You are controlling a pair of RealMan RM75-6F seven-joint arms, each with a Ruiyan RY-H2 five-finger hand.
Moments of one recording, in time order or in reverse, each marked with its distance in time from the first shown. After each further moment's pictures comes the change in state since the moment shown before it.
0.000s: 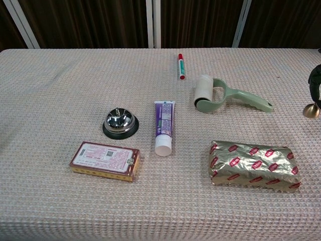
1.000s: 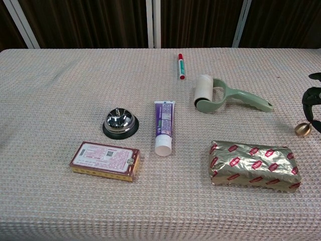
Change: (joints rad) left arm 0.000 -0.006 0.002 0.014 -0.002 -0.001 -0.014; right arm 0.005 -0.057 -0.020 0.107 0.036 -0.090 0.016
